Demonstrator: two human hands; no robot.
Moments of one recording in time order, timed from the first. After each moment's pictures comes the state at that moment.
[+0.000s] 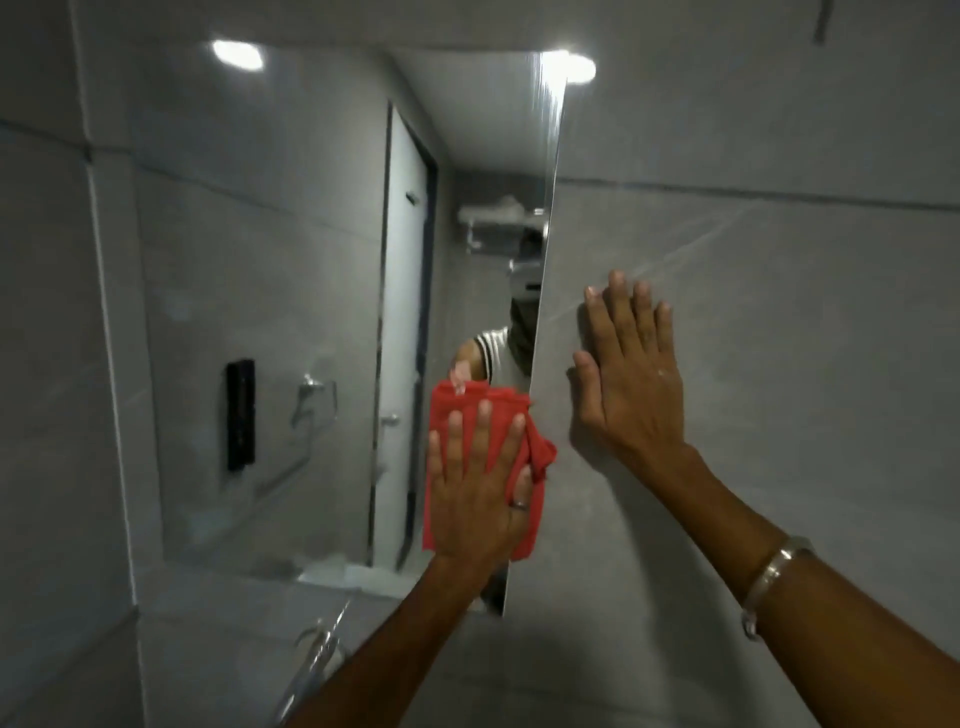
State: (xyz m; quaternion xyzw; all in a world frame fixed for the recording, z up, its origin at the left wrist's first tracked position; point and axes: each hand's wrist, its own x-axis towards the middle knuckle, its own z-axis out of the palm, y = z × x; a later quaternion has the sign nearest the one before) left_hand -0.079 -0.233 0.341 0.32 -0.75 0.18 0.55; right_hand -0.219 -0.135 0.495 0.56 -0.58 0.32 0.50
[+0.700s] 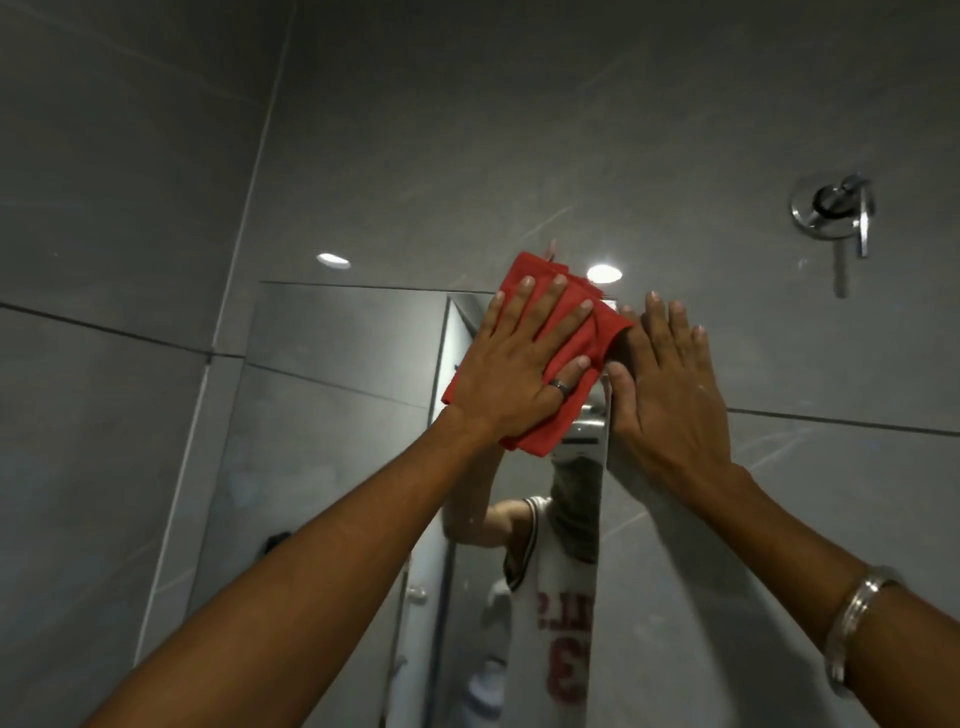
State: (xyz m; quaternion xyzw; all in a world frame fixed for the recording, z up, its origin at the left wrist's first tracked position) left_hand -0.021 -0.285 0.693 0.21 -0.75 0.36 0.51; right_hand -0.183 -0.163 0.673 0.54 -0.56 0.37 0.50
